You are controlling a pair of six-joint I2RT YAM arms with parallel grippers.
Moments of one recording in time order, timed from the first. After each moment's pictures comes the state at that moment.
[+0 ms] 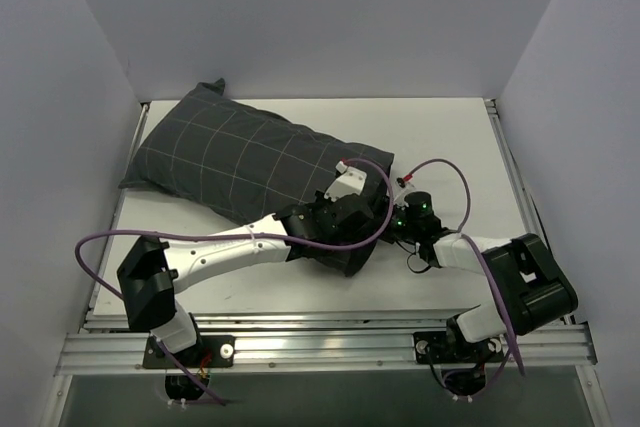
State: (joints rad) left arm -1.16 1.64 1.37 -0.63 -0.75 -0.46; right arm 0.36 1.43 0.39 0.46 -0.39 0.80
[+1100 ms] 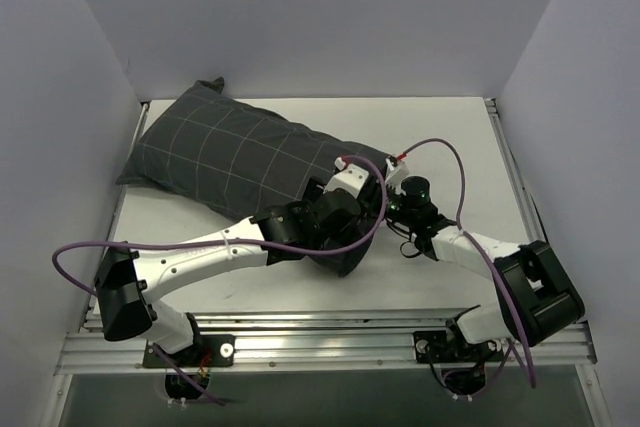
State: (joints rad) left arm -1.16 1.51 1.33 -0.55 -0.60 -0.35; right arm 0.44 1.38 0.51 0.55 -0.43 0.83
